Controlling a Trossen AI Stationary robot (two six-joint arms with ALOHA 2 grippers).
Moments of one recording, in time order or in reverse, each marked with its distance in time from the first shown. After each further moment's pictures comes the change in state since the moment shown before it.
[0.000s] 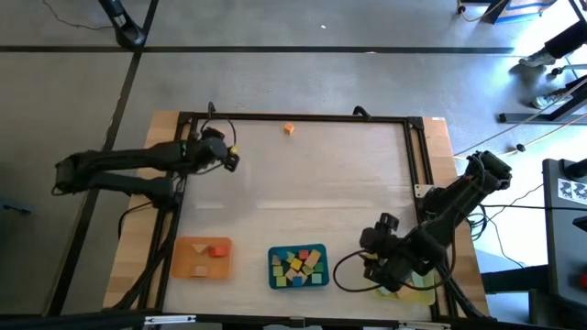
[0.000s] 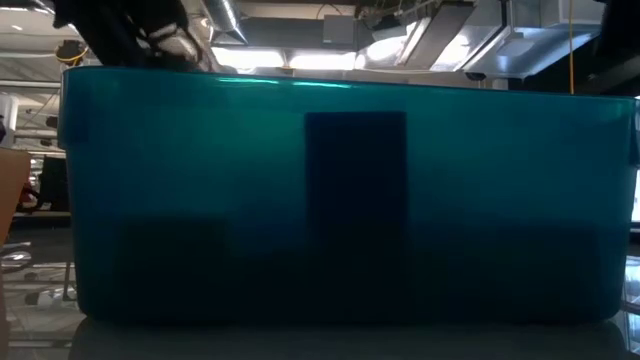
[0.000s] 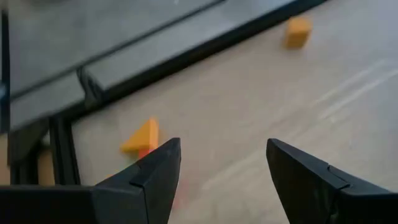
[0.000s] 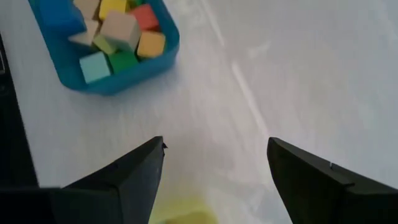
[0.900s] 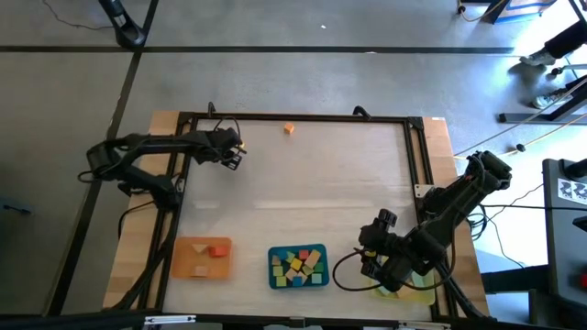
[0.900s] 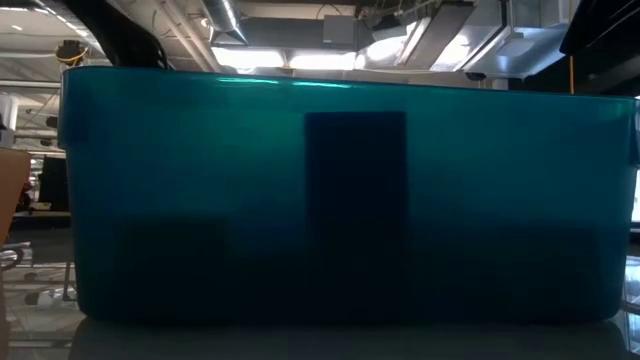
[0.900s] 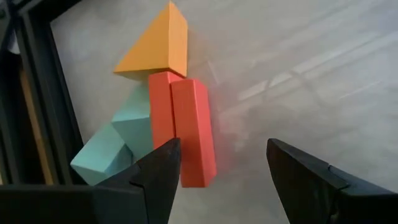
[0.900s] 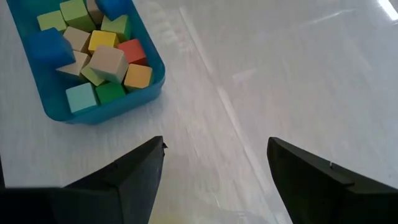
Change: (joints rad) left arm 0.319 0.426 -0.024 0.039 0.206 0.054; right arm 0.002 0.000 0.000 0.004 0.125 -0.025
